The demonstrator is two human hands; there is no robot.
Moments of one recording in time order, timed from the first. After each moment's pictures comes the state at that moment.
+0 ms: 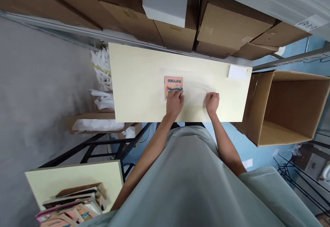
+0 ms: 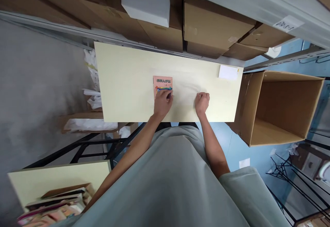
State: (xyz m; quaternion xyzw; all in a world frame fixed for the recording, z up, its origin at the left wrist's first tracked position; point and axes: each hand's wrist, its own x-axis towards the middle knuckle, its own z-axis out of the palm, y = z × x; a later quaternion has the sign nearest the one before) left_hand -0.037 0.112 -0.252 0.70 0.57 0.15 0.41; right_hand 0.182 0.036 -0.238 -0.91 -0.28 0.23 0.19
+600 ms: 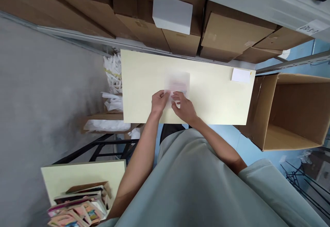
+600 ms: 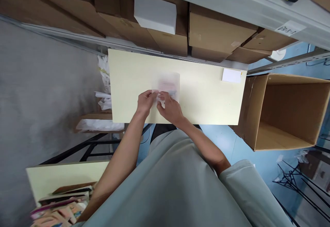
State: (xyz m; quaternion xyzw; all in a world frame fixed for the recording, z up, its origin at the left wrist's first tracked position) left_hand -0.095 0.159 -0.218 0.44 0.69 0.21 0.54; right_hand 0.046 0.091 -0.173 -0.66 -0.52 0.46 0.29
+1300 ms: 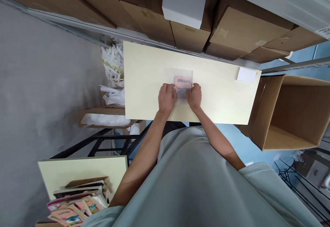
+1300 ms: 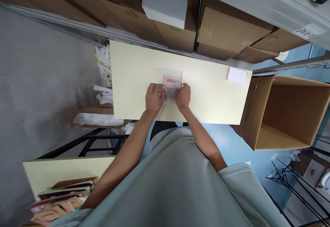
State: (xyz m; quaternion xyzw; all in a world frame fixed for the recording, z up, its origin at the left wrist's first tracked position) left_hand -0.099 0.148 -0.259 0.69 0.62 0.16 0.33; right_hand 0.061 0.113 -0.270 -0.83 -0.36 0.35 0.23
